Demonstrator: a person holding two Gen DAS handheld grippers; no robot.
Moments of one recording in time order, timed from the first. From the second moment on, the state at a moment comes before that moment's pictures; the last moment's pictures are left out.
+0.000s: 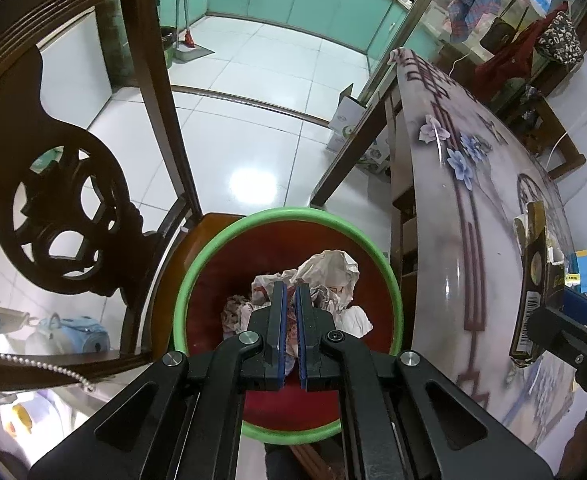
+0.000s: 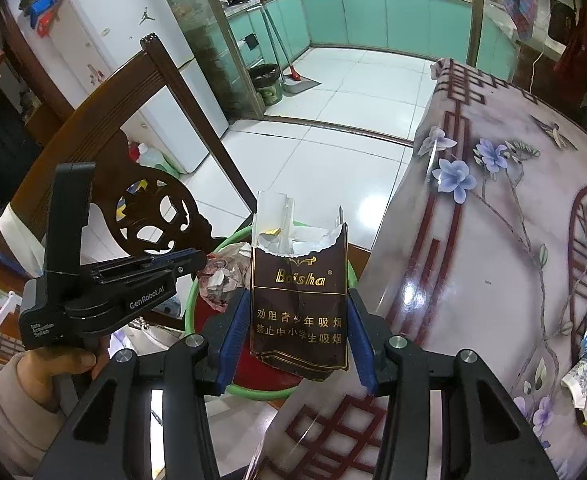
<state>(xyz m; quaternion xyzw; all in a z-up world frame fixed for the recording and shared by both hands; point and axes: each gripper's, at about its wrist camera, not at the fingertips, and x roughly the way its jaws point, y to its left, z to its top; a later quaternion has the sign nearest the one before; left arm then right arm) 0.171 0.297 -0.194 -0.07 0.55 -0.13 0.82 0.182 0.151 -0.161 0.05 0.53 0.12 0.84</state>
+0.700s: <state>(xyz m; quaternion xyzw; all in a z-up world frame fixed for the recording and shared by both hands) 0.167 0.305 -0.180 -0.07 0.53 -0.11 0.84 0.184 0.163 -0.156 0.04 0.49 0.14 0.86</state>
